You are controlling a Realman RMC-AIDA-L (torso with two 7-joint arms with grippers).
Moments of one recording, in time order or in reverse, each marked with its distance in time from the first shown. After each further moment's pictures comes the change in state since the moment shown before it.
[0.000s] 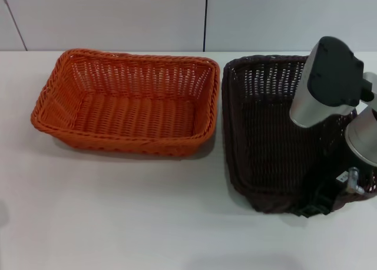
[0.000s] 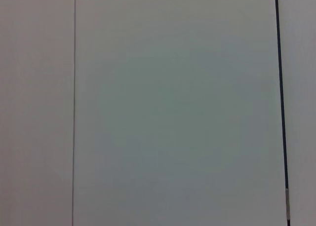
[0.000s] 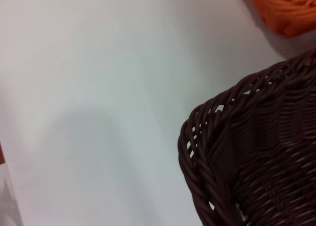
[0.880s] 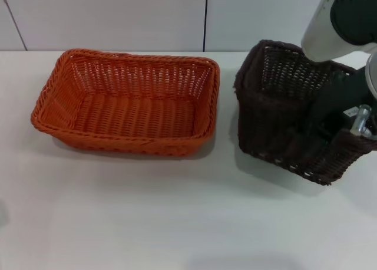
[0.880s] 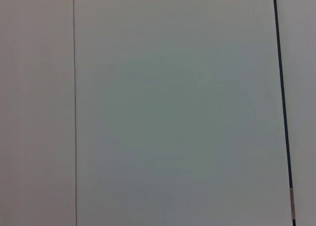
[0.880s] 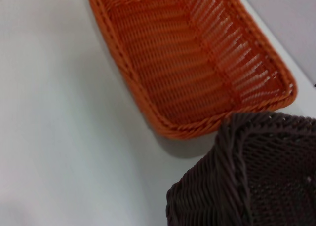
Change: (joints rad) left arm -0.022 0.002 -0.002 0.043 0.002 0.027 0.000; right arm -0.025 -0.002 -0.029 -0.482 -0.092 -0.040 0.207
